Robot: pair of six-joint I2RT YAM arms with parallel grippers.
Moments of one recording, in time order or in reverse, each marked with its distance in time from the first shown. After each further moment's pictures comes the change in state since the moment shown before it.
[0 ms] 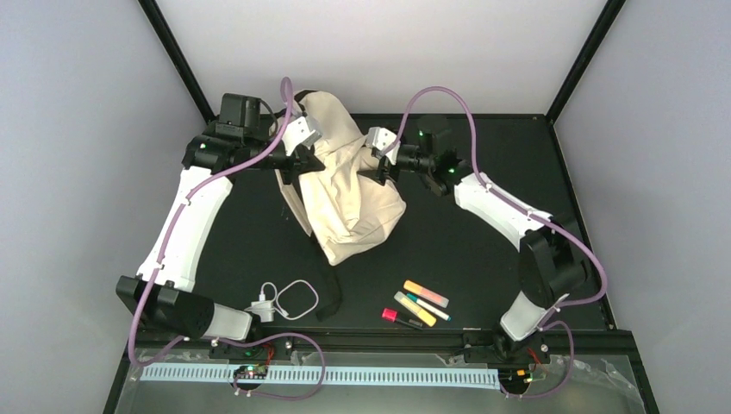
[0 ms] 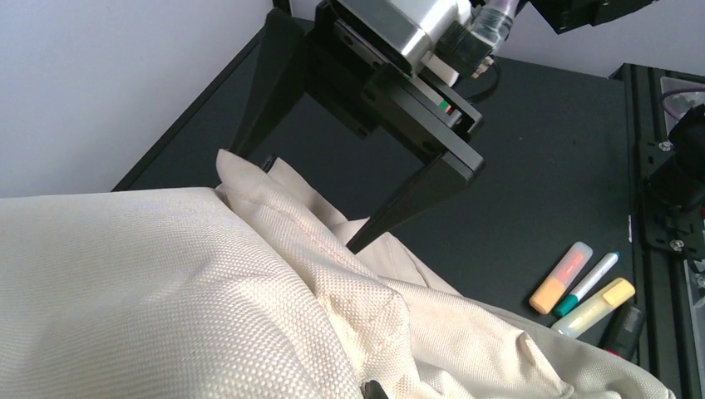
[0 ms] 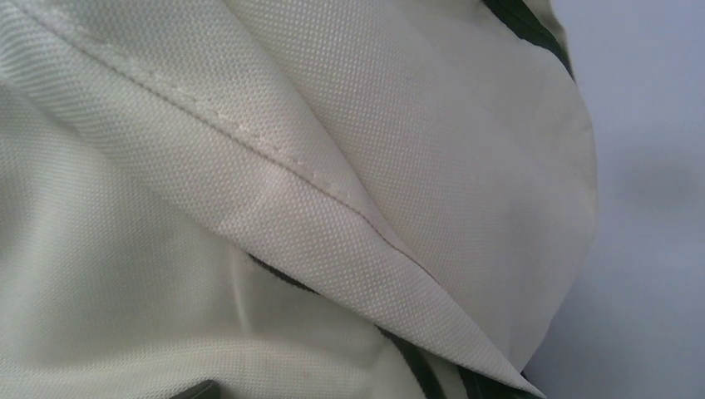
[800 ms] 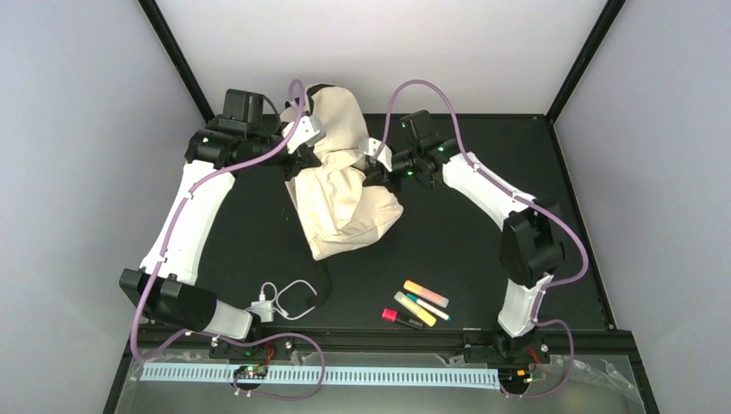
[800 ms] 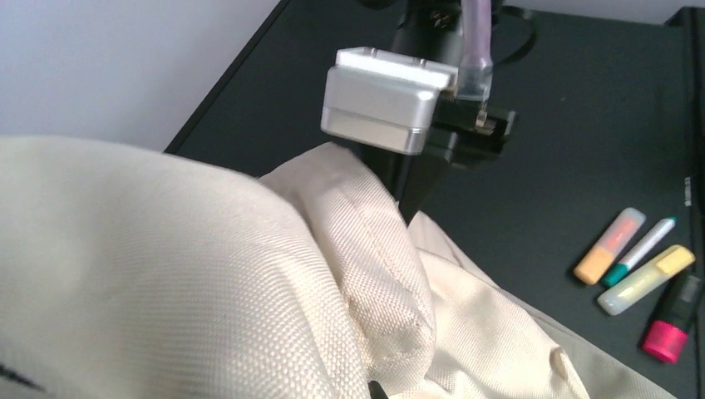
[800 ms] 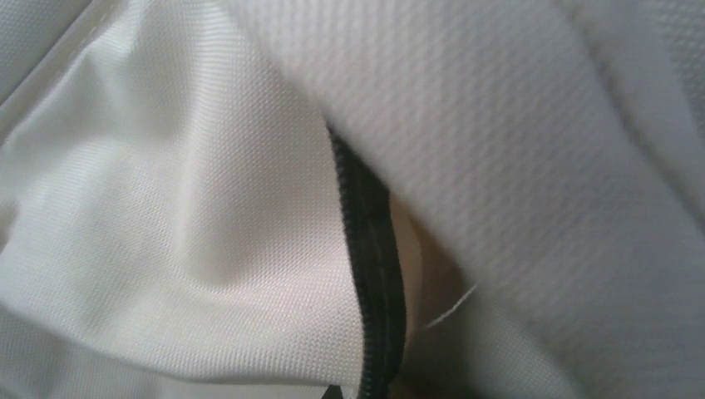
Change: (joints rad) left arm -0.007 0.045 0.055 -0.047 -0.080 0.089; right arm -0.009 0.204 0.318 -0.669 -0.204 -0.194
